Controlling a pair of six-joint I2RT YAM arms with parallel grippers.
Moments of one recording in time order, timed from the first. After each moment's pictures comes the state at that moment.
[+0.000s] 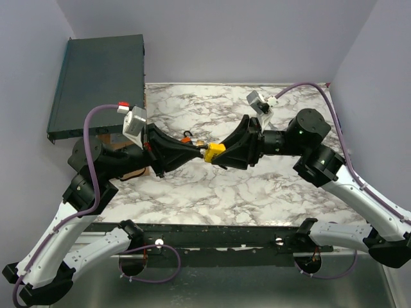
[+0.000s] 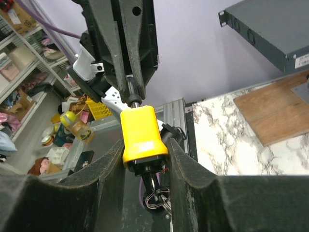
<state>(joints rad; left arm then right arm) -0.70 0.78 1.18 -0.14 0.63 -0.52 0.85 1.10 1.27 -0.03 -0.72 0.47</state>
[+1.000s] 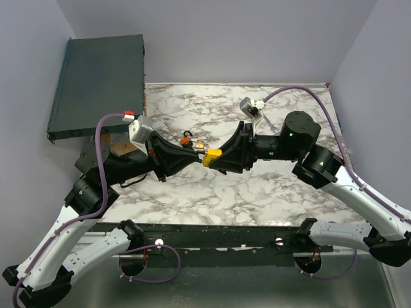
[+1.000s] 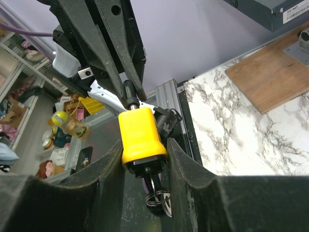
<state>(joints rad) -0.70 0.72 1.10 -0.21 0.57 -0.42 0.89 1.10 1.28 -0.19 -0.59 0.48</state>
